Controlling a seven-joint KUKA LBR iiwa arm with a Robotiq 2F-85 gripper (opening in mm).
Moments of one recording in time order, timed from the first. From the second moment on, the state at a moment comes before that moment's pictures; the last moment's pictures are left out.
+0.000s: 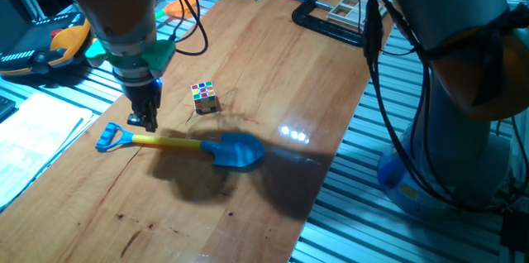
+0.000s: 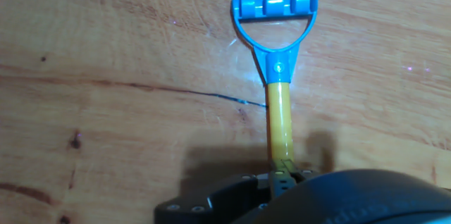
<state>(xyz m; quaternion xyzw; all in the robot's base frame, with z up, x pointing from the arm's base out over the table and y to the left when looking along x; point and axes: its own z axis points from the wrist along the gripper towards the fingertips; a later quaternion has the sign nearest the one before) 0.585 0.187 0.094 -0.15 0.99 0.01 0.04</state>
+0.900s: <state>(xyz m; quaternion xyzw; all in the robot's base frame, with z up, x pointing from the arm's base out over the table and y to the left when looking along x) 0.586 0.186 0.094 -0.13 0.99 -0.01 0.00</state>
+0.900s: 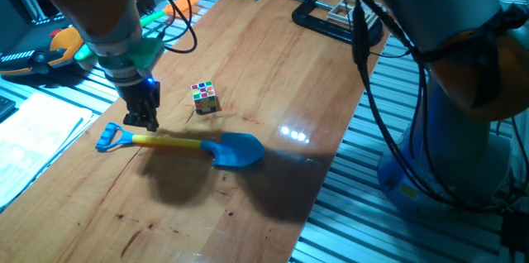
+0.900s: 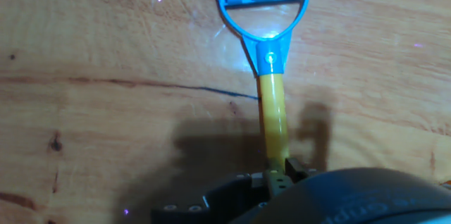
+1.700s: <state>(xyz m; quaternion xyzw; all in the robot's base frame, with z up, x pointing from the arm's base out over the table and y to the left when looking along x) 0.596 0.182 0.064 -0.14 0.99 -0.03 -0.03</state>
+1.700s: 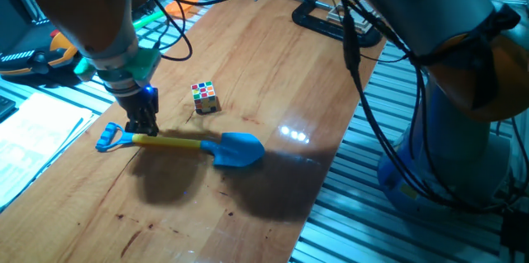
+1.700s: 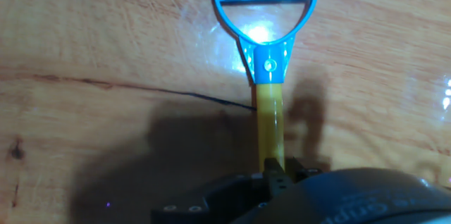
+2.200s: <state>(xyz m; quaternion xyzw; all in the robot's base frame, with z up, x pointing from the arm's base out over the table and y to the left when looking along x) 0.598 0.184 0.056 -0.14 0.99 -0.03 -0.04</state>
